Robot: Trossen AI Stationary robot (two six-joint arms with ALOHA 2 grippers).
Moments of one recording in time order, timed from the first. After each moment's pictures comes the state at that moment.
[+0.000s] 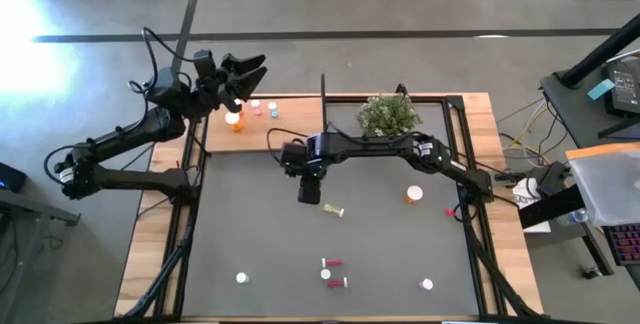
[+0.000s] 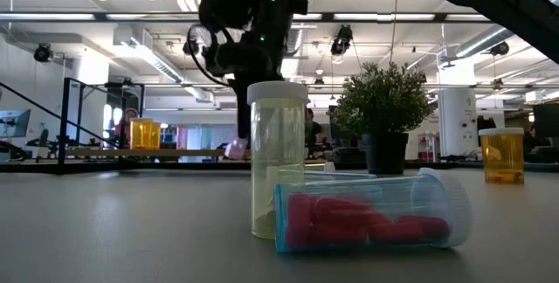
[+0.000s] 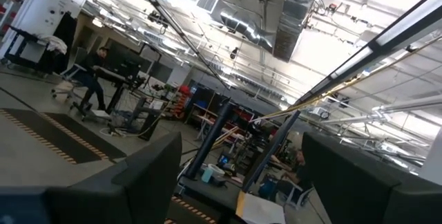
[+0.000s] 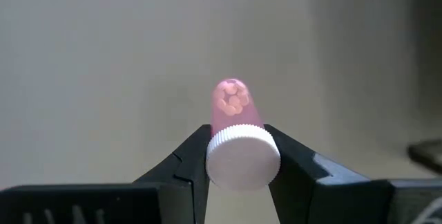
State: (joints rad) left arm 0.46 0.94 1.01 0.35 0.07 -0.52; right arm -0.08 2.38 2.20 -1.12 -0.07 0.07
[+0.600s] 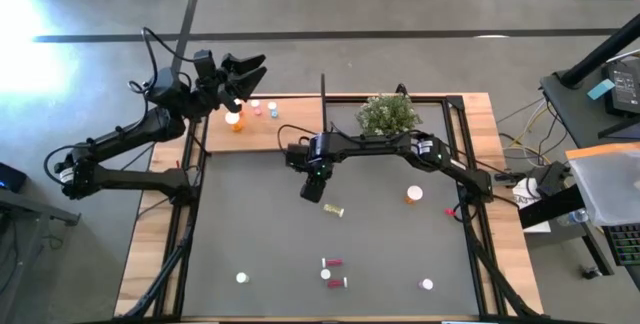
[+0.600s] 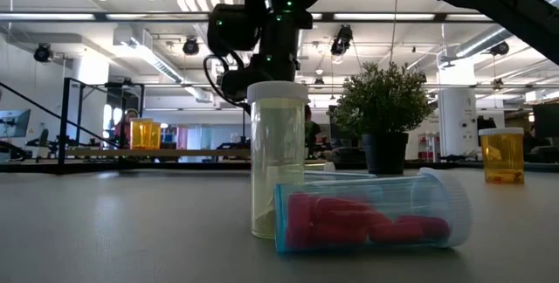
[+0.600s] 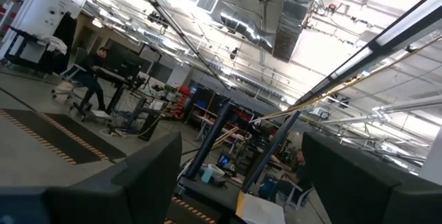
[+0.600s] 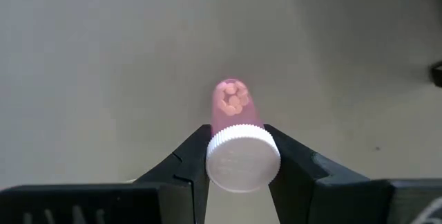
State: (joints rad) left arm 0.46 0.94 1.01 0.35 0.07 -0.52; right arm -0.10 2.38 2.11 -1.14 -0.06 0.28
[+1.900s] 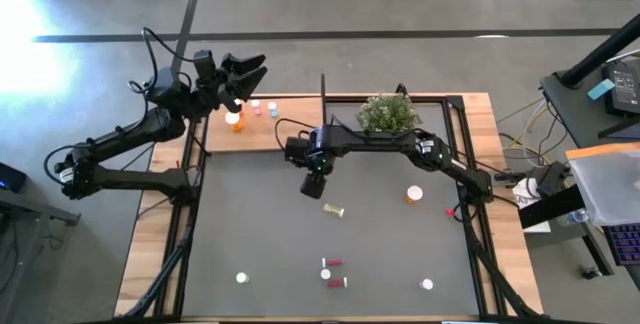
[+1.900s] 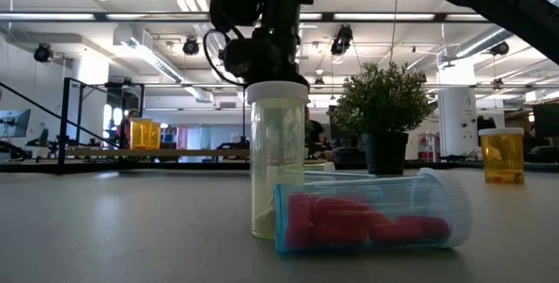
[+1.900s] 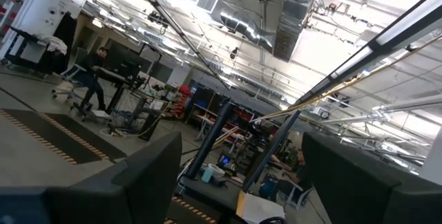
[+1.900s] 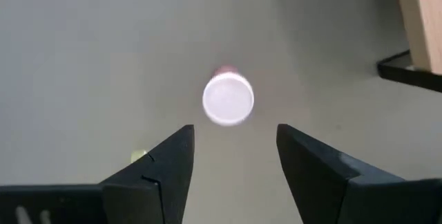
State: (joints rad) left arm 0.46 0.94 1.01 0.35 0.08 -0.52; right arm -0.10 2.37 2.25 -1.30 -0.05 0.24
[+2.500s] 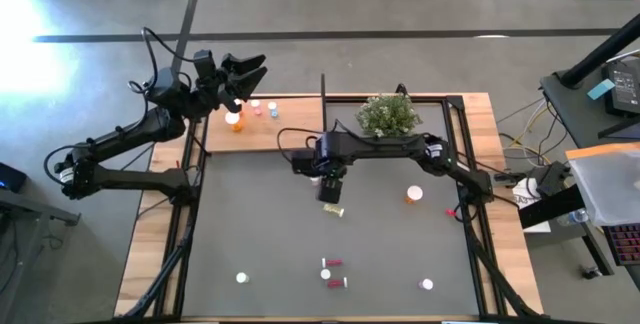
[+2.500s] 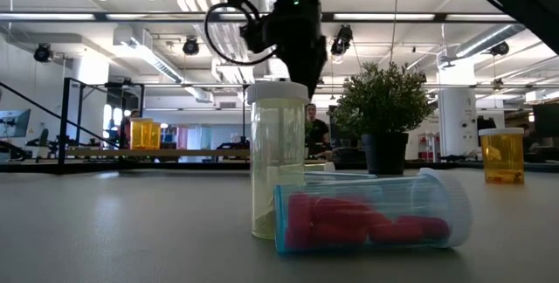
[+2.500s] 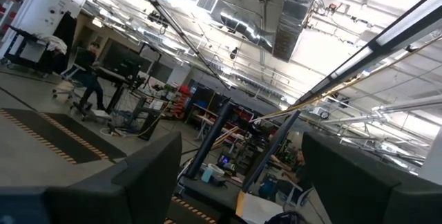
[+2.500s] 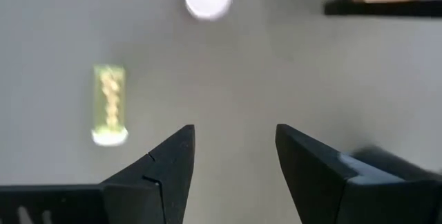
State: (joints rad) left arm 0.46 0.94 1.01 0.35 0.08 -0.52; right arm -0.03 2.29 2.24 -1.51 0.13 0.20
